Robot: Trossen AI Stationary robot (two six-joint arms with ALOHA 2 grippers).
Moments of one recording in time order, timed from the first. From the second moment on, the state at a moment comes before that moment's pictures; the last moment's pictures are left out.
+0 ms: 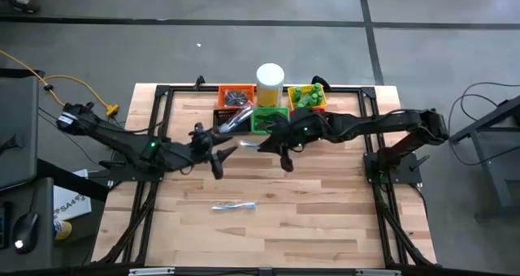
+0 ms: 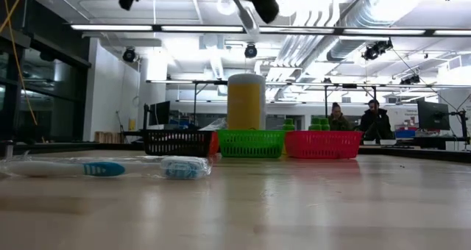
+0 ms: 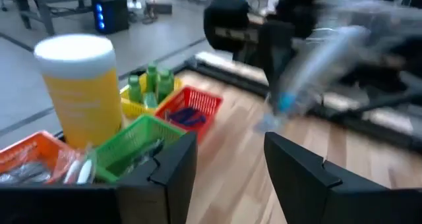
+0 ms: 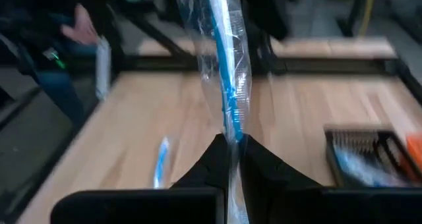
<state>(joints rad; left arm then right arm) -0.35 1.04 0.82 -0.02 -0.78 -0.37 -0.04 1.50 1.19 -0.08 -0.20 0.01</state>
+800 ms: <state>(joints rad) -0.26 1.08 0.82 0.36 -0.58 -0.18 -0.09 1.56 1.19 0.17 -0.32 0.03</state>
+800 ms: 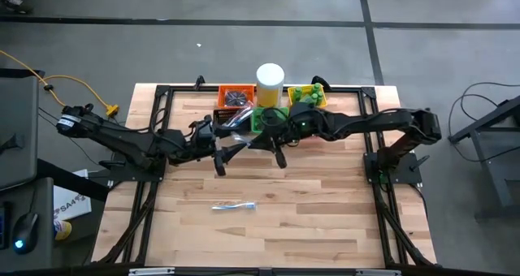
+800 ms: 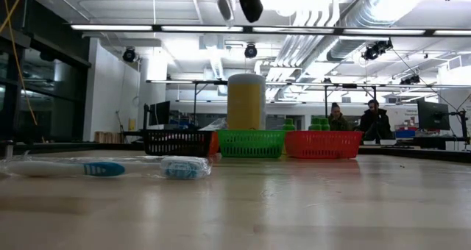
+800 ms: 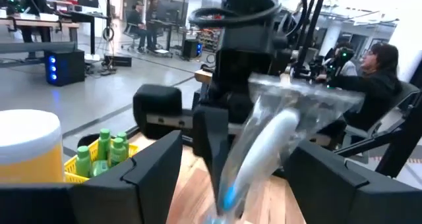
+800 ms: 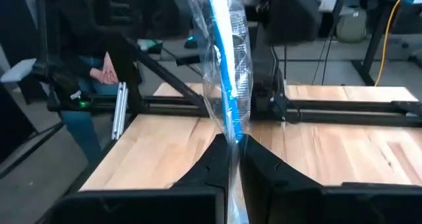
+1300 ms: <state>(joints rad) -0.26 1.08 0.82 0.33 -0.59 -0.18 -0.09 1.61 1.19 0.32 -0.29 0.08</state>
